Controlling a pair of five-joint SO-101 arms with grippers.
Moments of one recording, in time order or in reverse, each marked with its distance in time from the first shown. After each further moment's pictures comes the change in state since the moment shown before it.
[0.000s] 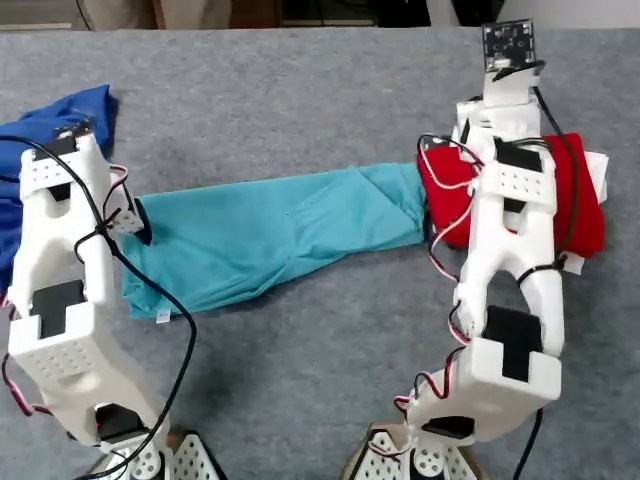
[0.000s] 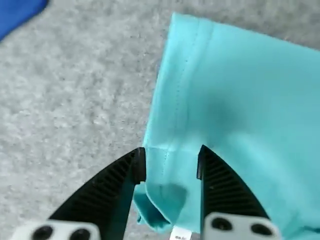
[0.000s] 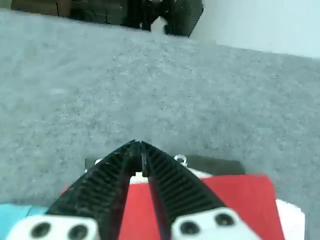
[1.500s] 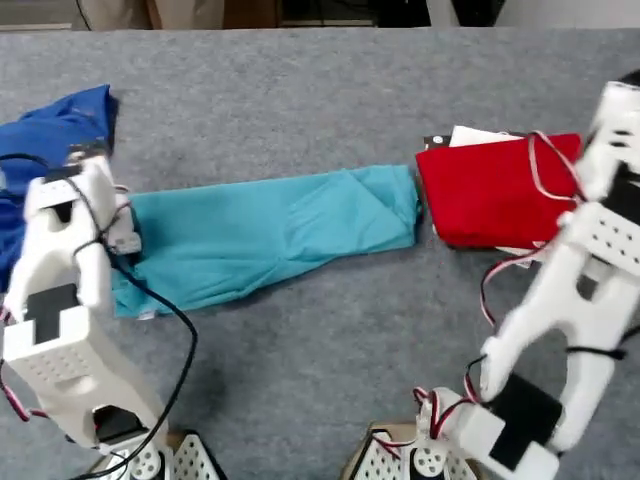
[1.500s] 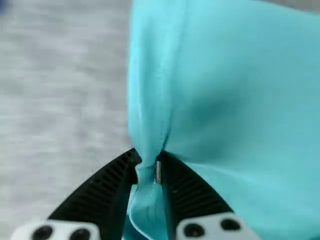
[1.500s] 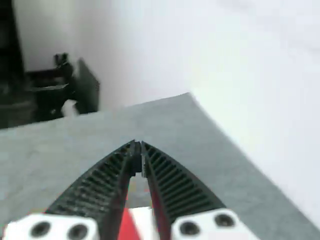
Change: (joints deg) left arm -4.6 -0.4 11.2 -12.7 -5.1; right arm 20.4 -20.7 0.2 -0.1 -6.9
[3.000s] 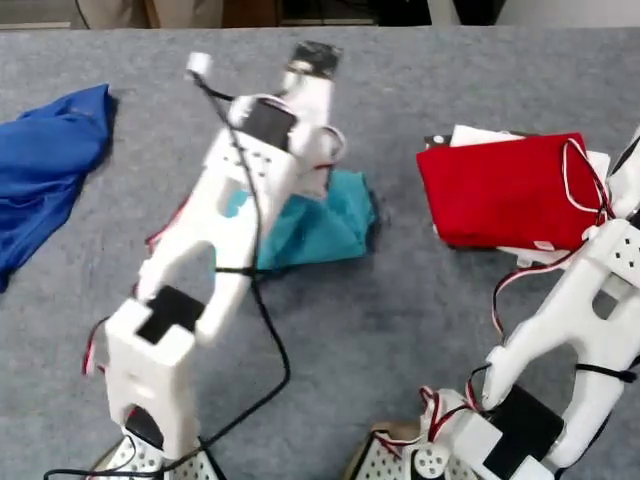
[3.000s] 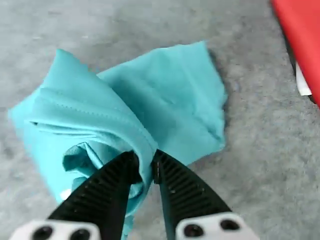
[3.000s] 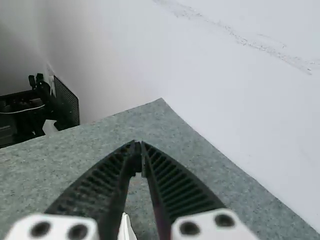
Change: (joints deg) left arm 50.1 4.2 -42.9 19.3 12.7; right arm 4.7 -2.0 -0.1 0.0 -3.3
